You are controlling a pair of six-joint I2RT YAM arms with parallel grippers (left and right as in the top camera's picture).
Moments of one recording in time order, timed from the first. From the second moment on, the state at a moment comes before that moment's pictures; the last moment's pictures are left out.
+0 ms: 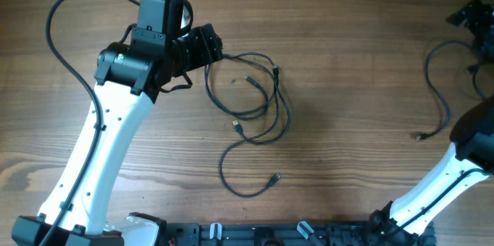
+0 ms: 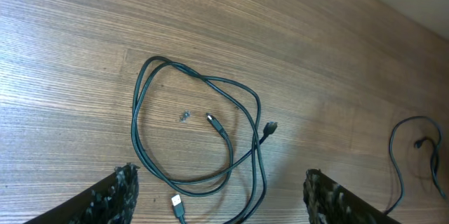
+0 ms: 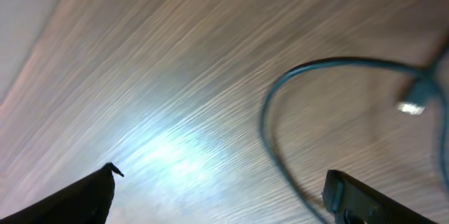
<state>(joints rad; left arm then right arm) -0.29 1.48 1.48 -0.91 0.12 -0.58 -0.57 2.22 2.09 -1.08 -0.37 0.19</state>
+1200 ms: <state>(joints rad) 0.22 1.55 1.48 -1.02 0.24 -0.59 0.64 2.16 2.12 -1.08 -0.35 0.29</state>
